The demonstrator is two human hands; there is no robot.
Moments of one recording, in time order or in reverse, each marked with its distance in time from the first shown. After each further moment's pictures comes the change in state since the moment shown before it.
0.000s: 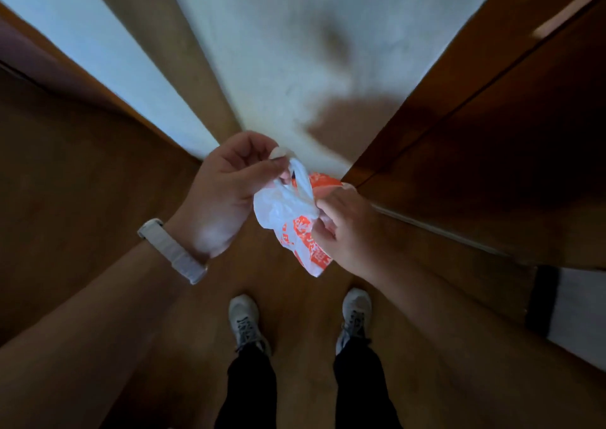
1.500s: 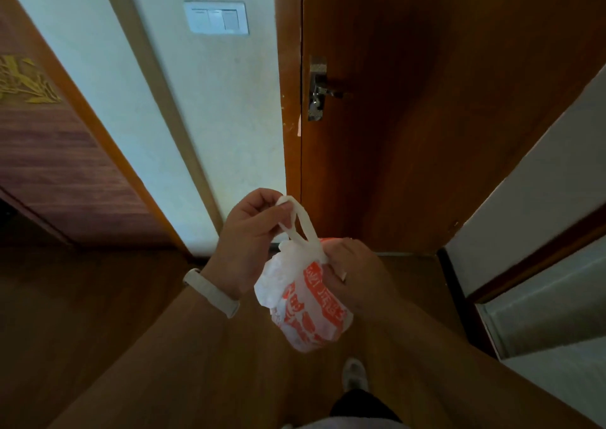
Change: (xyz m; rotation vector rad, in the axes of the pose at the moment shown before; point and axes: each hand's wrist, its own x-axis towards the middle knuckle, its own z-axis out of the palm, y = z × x) left_hand -0.476 0.155 0.137 0.158 -0.239 0.189; right_hand -0.336 -0.362 -0.215 -0.201 0.241 0.261
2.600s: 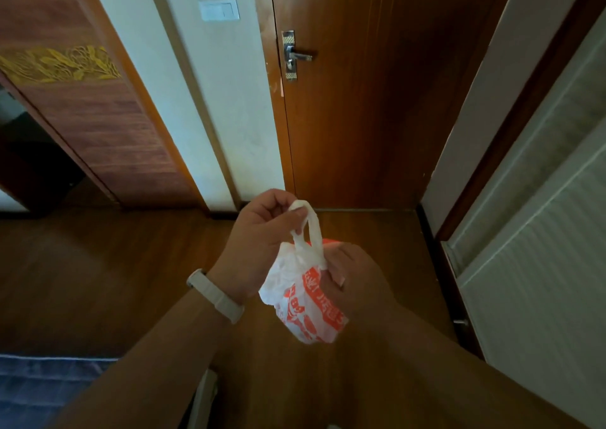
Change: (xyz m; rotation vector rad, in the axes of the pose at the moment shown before) left_hand -0.427 -0.021 0.168 0.217 0.013 0.123; right_hand -0.425 -0.086 -0.094 0.112 0.180 -0.080
